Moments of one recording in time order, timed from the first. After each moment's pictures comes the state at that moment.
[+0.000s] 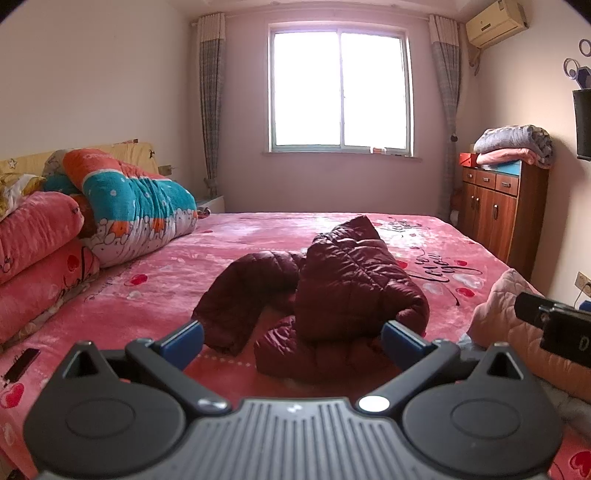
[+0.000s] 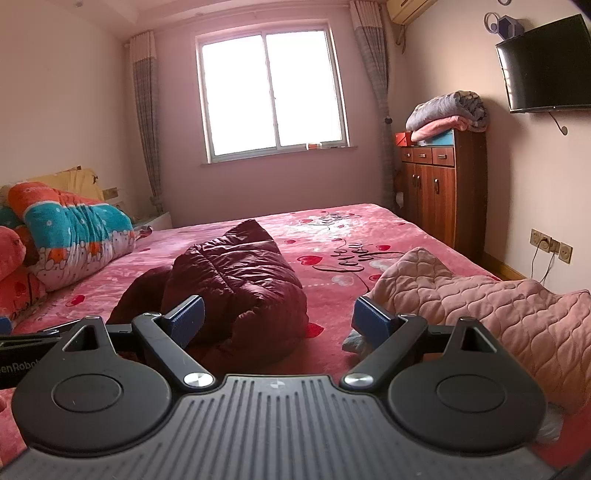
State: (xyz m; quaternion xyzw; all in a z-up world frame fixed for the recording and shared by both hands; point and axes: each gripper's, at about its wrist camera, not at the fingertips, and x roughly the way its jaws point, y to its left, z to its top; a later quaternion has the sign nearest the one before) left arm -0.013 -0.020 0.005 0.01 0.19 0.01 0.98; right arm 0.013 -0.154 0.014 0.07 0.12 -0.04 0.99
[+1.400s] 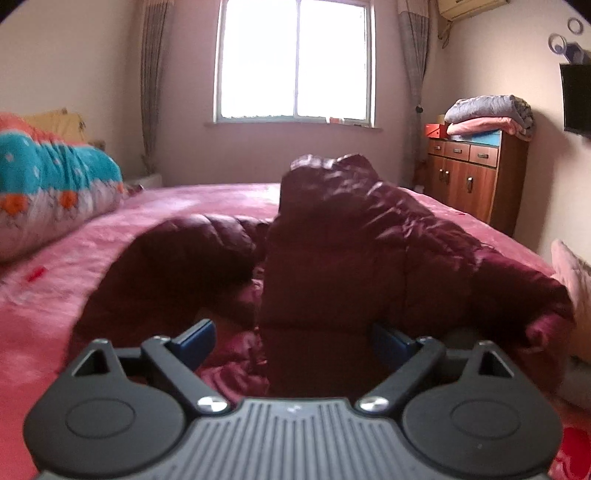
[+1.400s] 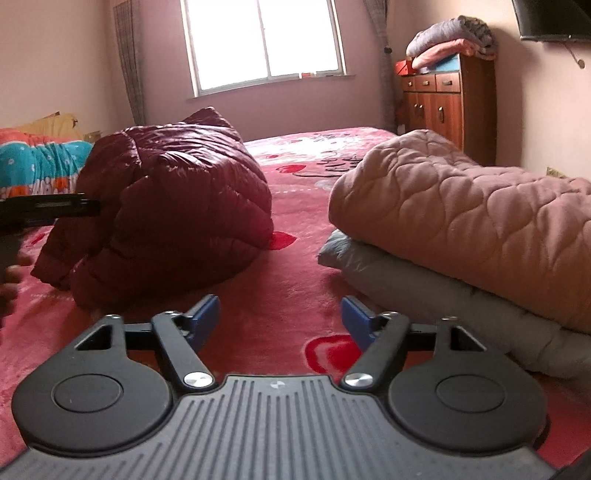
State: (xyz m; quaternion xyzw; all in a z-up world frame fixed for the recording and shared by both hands) left arm 0.228 -0.010 -0.115 0.00 0.21 -0.09 0.97; right arm 0.115 -0.197 -0.102 0.09 0.22 -0.03 0.97
